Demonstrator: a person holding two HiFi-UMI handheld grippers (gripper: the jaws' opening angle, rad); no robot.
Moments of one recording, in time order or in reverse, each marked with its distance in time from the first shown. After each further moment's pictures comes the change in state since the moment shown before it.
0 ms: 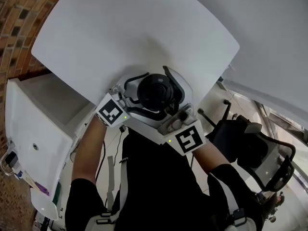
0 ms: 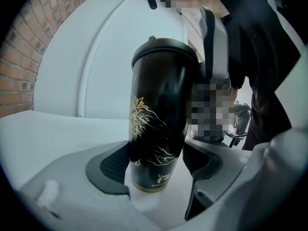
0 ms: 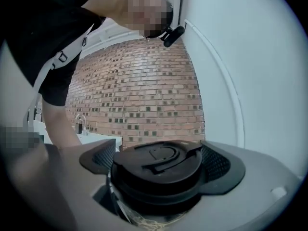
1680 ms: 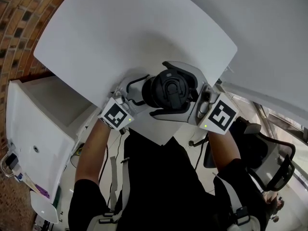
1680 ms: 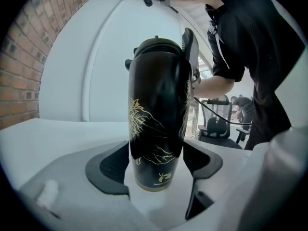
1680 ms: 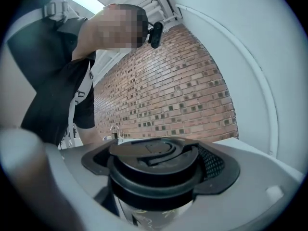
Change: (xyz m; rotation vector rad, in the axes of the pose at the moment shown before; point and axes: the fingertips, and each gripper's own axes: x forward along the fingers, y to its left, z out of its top) left arm 0.001 -0.003 0.001 0.064 0.008 0.066; right arm -0.023 -0.013 0.026 0.132 0.042 0.426
